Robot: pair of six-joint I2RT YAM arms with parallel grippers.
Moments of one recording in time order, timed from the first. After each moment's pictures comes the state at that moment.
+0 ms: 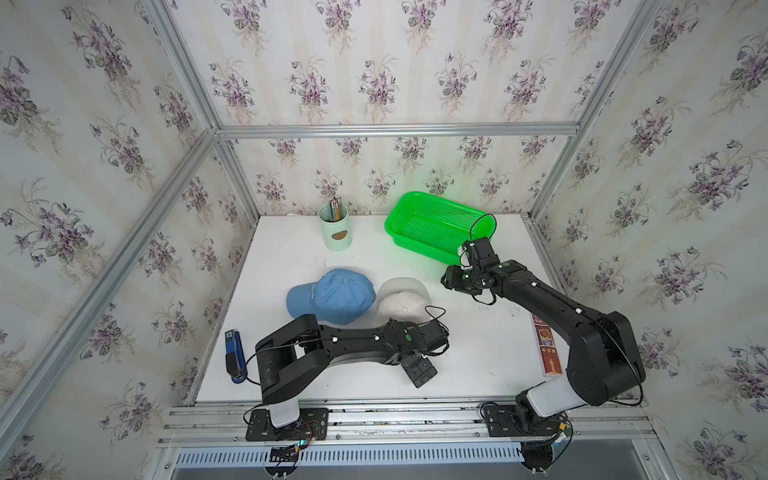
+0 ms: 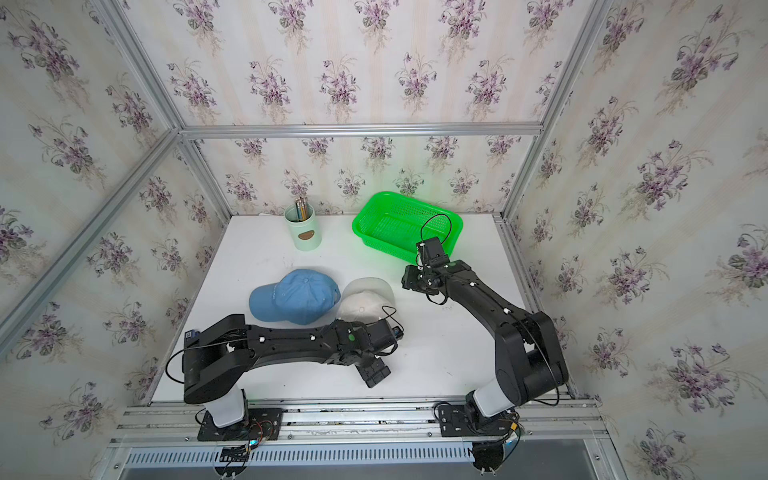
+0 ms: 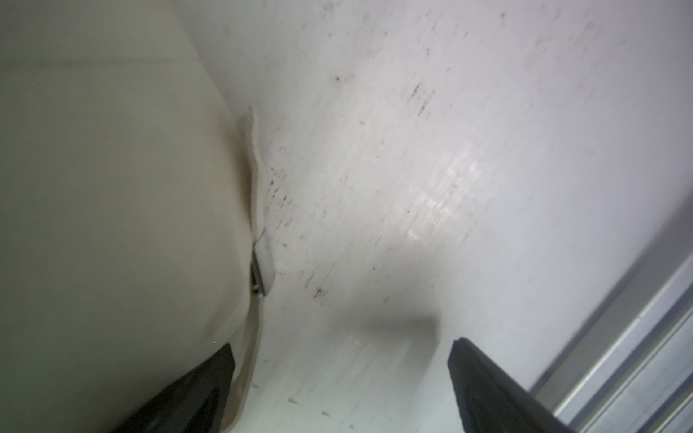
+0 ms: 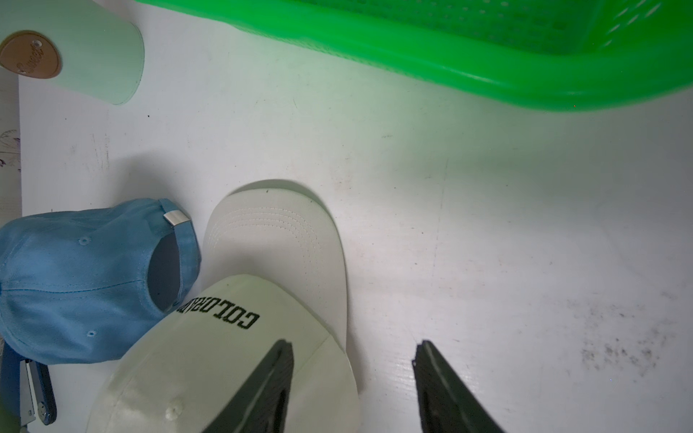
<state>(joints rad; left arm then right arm) -1.17 1.80 1.10 -0.58 -0.07 -0.17 0.39 1.53 1.06 -0.54 -0.15 0.53</state>
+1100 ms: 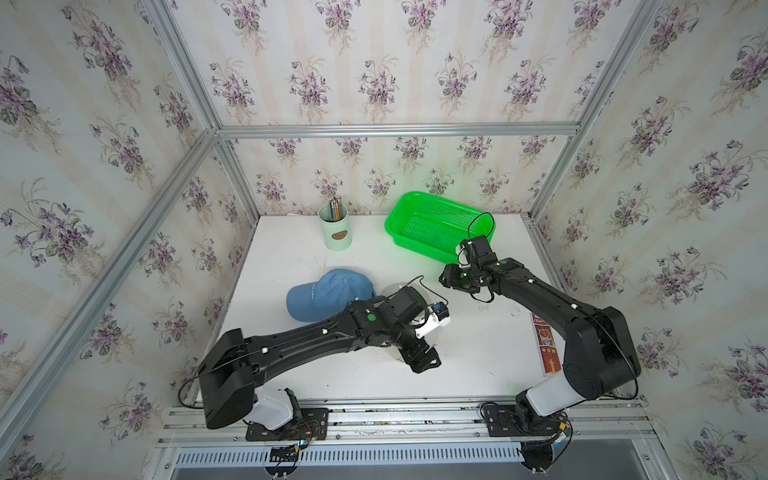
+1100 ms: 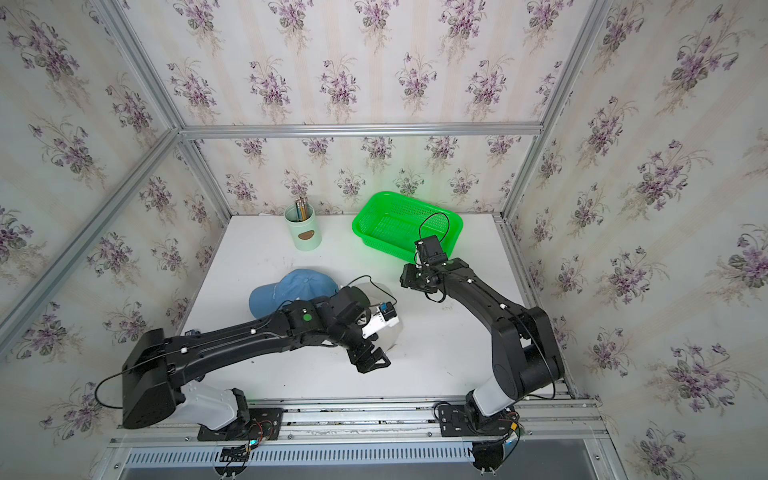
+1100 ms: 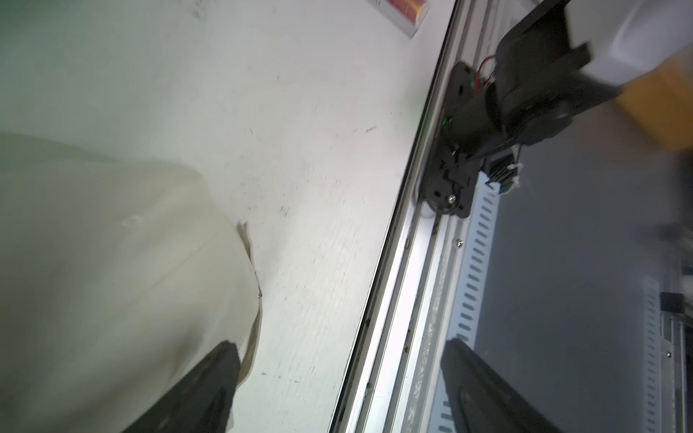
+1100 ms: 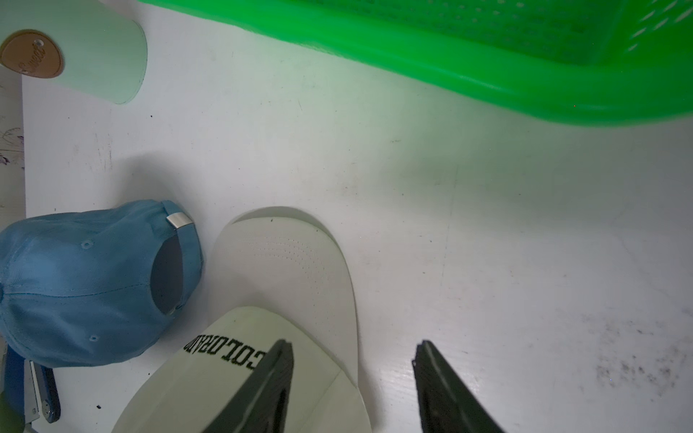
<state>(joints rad) -1.00 1.41 1.12 -0.59 0.37 -0.08 0.39 1.56 1.09 -0.53 -0.16 0.52</state>
